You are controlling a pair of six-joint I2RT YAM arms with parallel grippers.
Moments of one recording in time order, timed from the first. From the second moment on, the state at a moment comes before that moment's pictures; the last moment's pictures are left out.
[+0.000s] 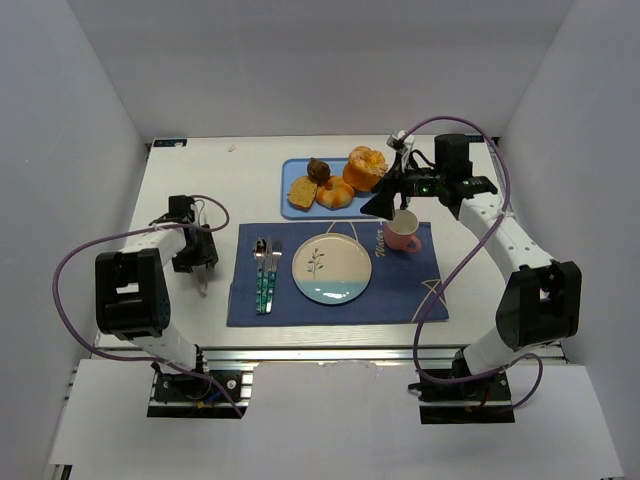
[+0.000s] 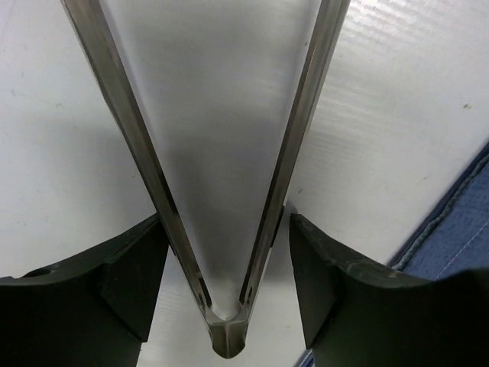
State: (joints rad) left arm 0.08 1.63 0.92 -0.51 -0.11 -0.18; right arm 0.25 1.55 1.30 -0.33 -0.99 -0.22
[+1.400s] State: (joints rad) left arm -0.20 1.51 1.32 -0.49 0.42 -0.49; right arm 0.17 1.55 1.29 -0.32 -0.99 -0.20
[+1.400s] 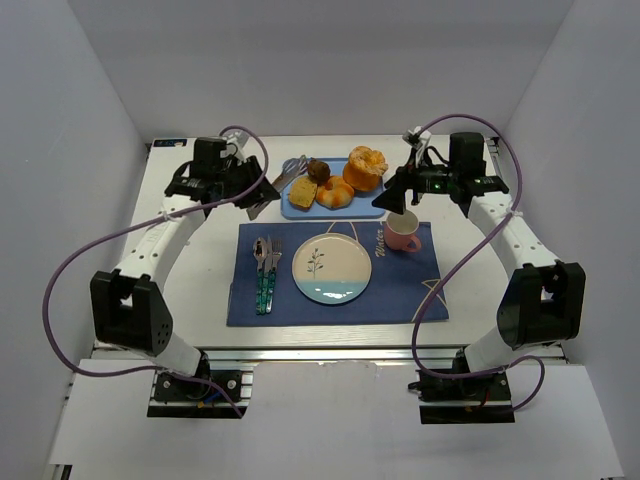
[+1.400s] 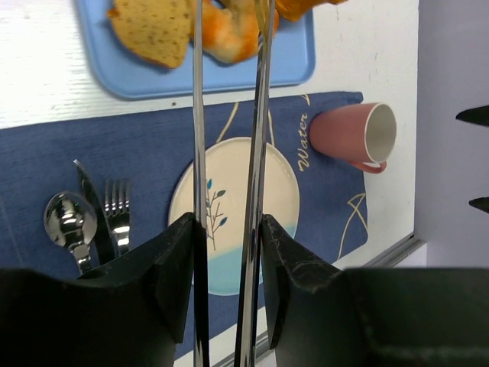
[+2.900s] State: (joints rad) left arm -0.58 1.91 1.70 -0.71 -0.01 -0.09; right arm 0.12 1.54 1.26 -0.32 -1.04 -0.18
